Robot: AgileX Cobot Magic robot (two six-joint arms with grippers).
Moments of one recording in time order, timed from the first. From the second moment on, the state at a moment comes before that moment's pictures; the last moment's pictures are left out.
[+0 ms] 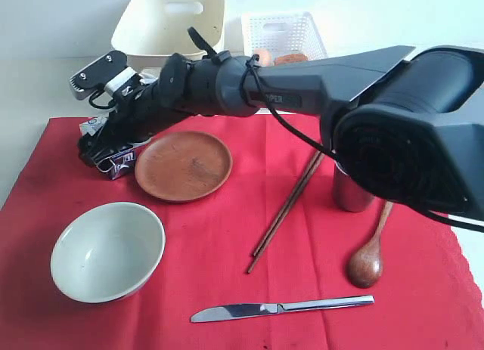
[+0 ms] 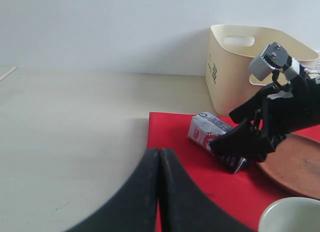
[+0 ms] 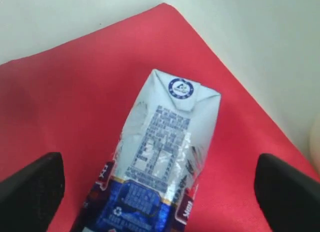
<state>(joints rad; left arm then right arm) -0.02 0.01 0.00 -0.08 0.26 0.05 0.91 2.51 -1.96 0.68 0.38 -0.78</state>
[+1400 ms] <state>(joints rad) -0.02 0.01 0.00 -0.08 0.26 0.05 0.92 2.34 -1.97 0.76 0.53 -0.78</state>
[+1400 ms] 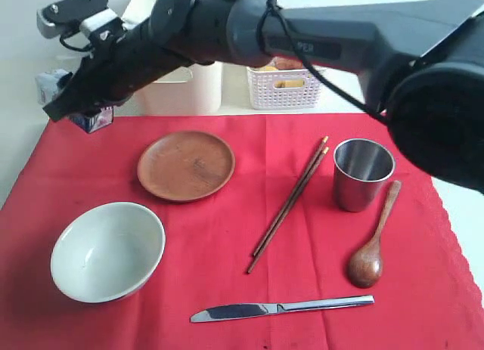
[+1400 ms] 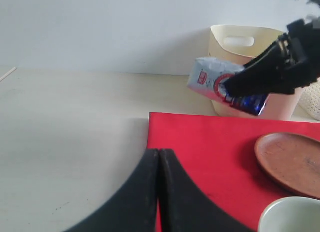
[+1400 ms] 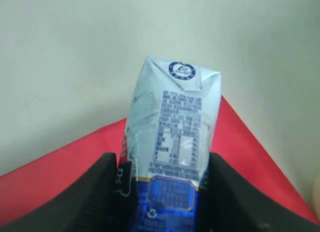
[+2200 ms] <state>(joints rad) -0.02 0.01 0.00 -0.08 0.26 0.05 0.68 2.03 -1.97 0.40 0.87 -0.53</state>
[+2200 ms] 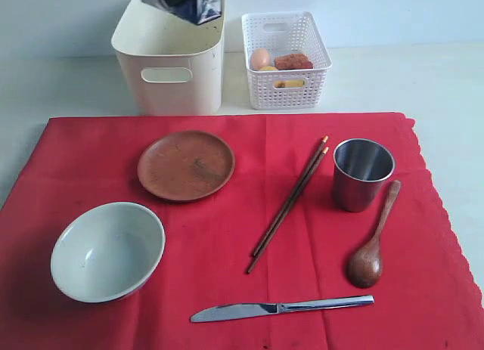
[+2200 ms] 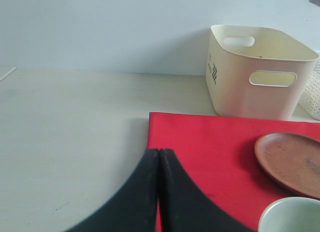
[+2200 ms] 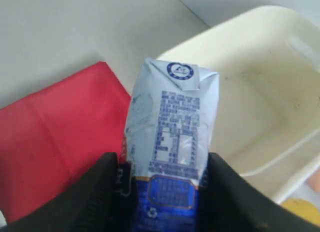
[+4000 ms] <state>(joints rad) -0.02 0.01 0.00 -0.08 0.26 0.05 0.38 2.39 -1.97 0.42 0.41 -0.40</state>
